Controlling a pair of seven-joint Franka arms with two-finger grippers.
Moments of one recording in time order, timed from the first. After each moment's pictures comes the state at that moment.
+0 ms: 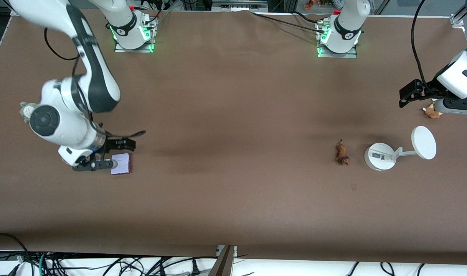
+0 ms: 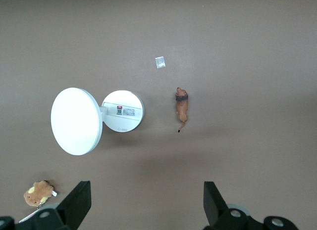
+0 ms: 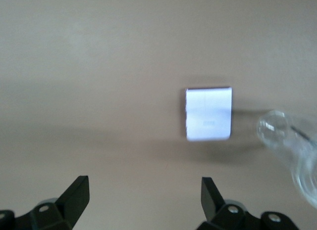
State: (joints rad) left arm 0.02 0.00 -0.04 -1.68 0.03 1.69 0.08; right arm 0.17 0.38 0.02 -1.67 0.04 1.97 0.10
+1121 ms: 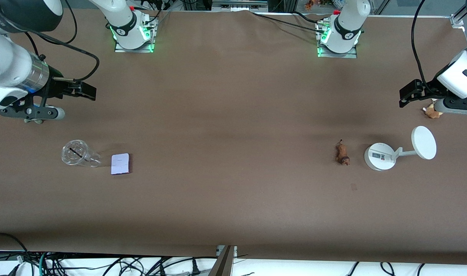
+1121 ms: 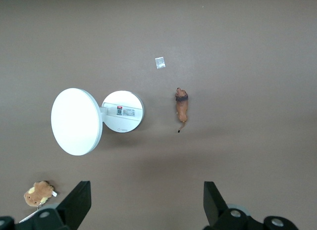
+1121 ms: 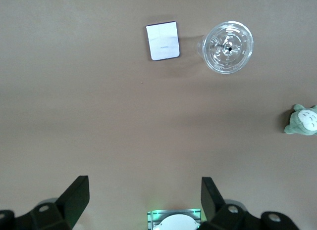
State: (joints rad) left arm 0.02 0.00 -0.04 -1.68 0.03 1.69 0.08; right arm 0.14 0.18 0.02 -1.44 -0.02 1.41 0.20
